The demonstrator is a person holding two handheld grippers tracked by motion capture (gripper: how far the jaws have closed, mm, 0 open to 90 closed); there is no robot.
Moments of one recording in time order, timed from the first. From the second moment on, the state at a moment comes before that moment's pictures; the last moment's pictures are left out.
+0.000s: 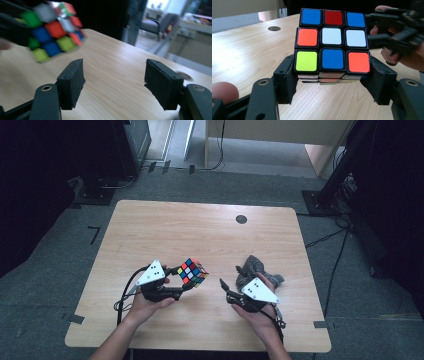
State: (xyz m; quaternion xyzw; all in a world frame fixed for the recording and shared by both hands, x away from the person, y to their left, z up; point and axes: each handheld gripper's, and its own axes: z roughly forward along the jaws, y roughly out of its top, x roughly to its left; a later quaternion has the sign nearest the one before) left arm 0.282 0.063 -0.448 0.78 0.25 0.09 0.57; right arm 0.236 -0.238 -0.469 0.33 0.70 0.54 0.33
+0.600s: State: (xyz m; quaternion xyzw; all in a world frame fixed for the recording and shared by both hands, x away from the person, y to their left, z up) left arm 0.282 0.052 -0.445 0.79 0.25 0.03 0.56; right arm 0.226 -0.185 -0.487 0.21 0.73 0.54 0.36
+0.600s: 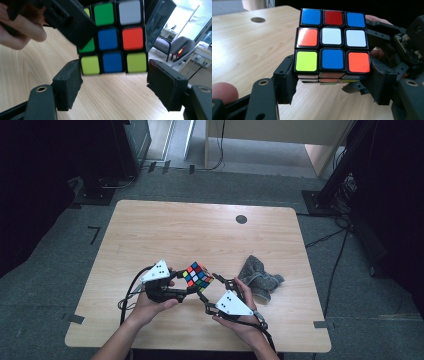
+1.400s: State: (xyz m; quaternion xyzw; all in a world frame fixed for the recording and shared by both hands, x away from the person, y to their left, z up) left arm 0.286 0.059 -0.445 0.79 0.24 0.02 0.56; right arm 0.228 -0.194 -0.482 0.22 0.76 0.49 0.36
